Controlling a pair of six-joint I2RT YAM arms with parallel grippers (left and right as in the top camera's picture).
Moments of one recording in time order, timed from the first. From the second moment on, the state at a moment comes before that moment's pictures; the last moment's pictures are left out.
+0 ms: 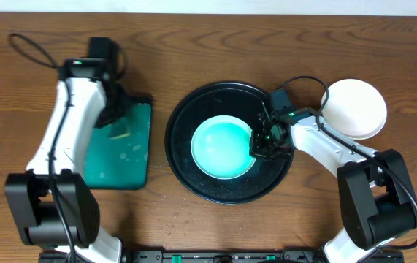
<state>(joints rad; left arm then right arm) -0.01 1.75 1.46 -1.15 -0.15 -0.60 0.36 1.80 1.02 -0.67 -0.30 0.52</state>
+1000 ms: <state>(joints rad) 0.02 1.81 1.46 -1.17 -0.08 -0.51 0.36 1.80 1.02 -0.64 -0.30 0.51</state>
